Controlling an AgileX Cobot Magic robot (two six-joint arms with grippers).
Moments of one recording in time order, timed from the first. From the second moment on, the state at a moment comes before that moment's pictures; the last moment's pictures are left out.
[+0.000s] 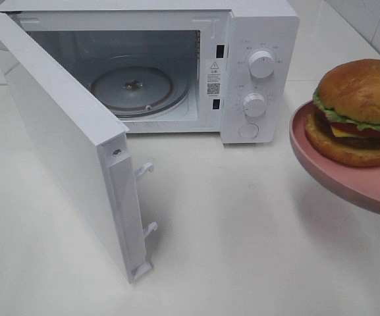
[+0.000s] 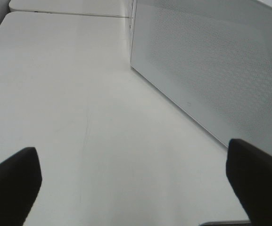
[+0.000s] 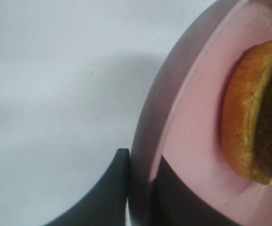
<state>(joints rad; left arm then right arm) -0.06 0.00 -0.52 -0.06 1.08 -0.06 0.58 0.68 -0.45 -0.34 0.77 -0.88</state>
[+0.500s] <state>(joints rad) -0.06 0.00 -0.52 -0.06 1.08 -0.06 0.58 0.68 -0.45 -0.60 0.86 -0.30</state>
